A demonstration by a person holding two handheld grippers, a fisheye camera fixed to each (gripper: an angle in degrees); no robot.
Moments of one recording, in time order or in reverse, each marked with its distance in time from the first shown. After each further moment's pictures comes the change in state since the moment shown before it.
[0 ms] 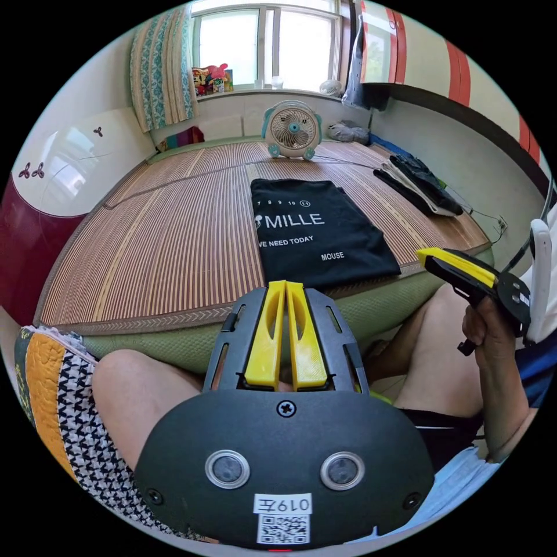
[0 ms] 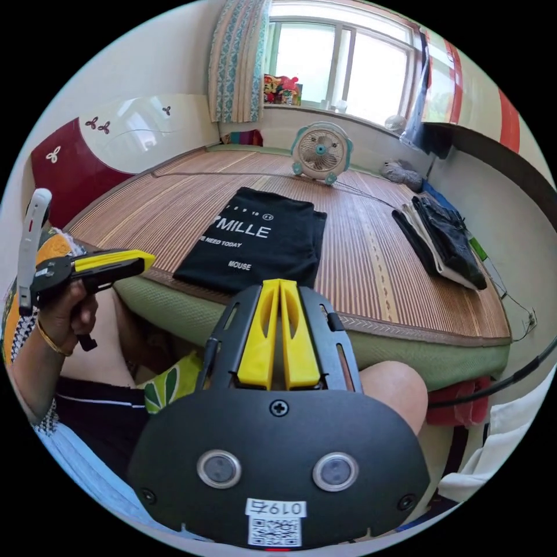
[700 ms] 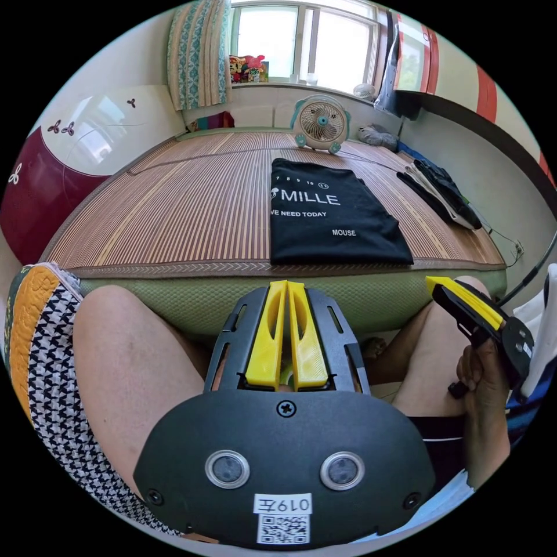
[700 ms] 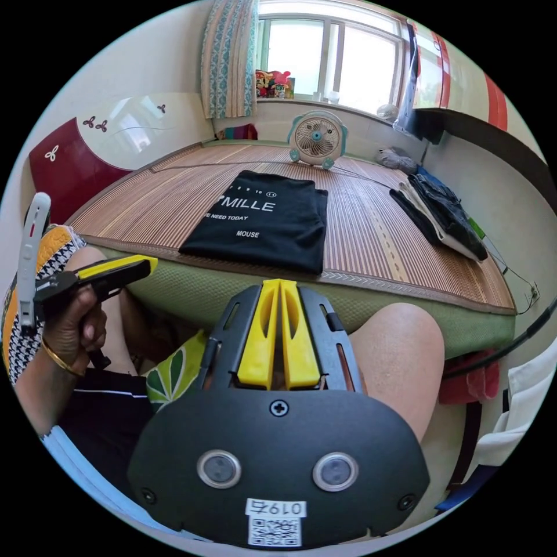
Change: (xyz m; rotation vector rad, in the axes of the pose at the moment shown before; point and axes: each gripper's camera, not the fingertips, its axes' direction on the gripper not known) left arm 0.027 0.080 0.000 -0.020 -0.052 -0.146; right arm -0.017 0.080 0.024 -0.010 0.039 0.070
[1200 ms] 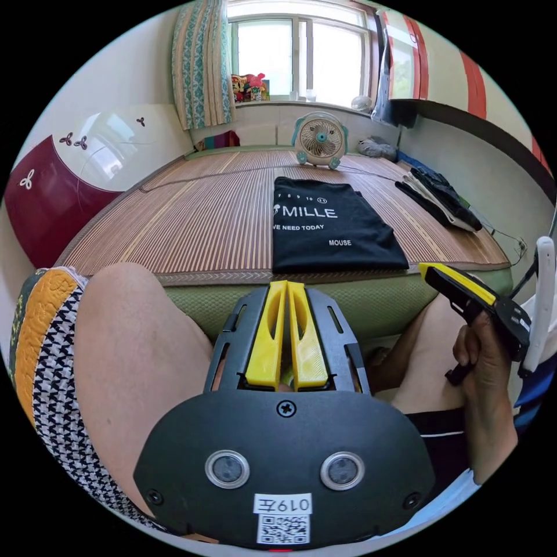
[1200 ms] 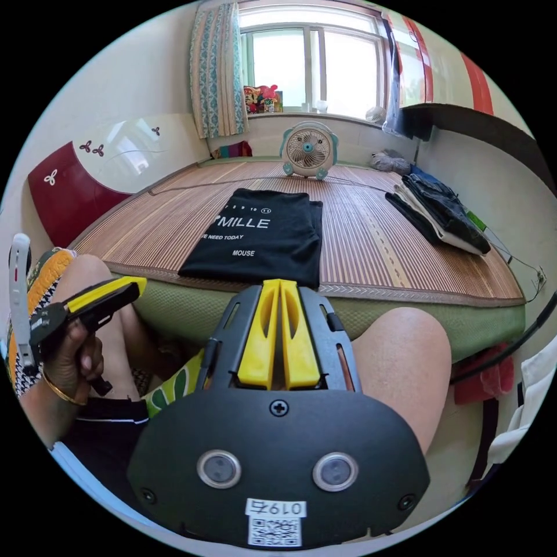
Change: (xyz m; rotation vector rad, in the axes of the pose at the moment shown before) left arm 0.016 0.023 -0.028 0.113 -0.046 0.032; right arm 0.025 0.009 0.004 0.095 -0.039 0.057
